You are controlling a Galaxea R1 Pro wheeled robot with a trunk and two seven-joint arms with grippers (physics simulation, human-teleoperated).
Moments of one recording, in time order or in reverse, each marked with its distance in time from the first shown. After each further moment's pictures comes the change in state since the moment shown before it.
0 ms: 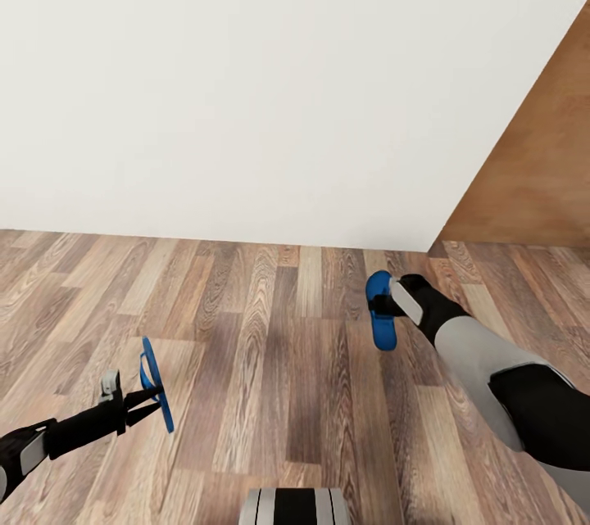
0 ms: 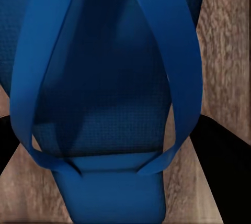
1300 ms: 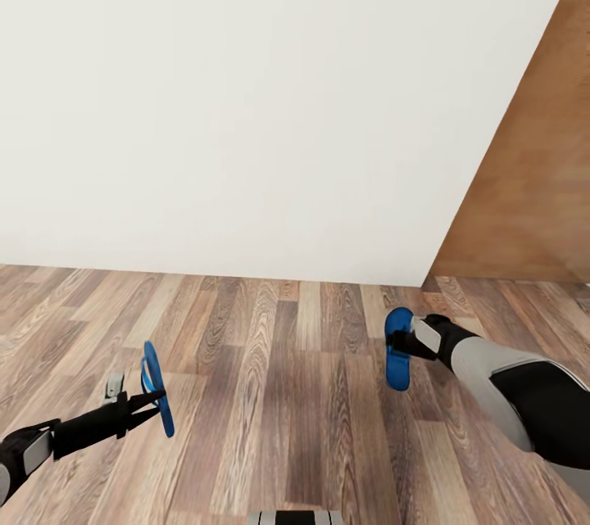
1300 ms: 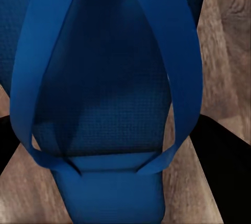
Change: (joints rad) left arm 0.000 -0.008 0.000 -0.002 -0.001 -0.001 0.094; right arm 0.001 -0.038 0.001 0.373 -0.093 -0.230 0.162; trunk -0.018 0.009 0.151
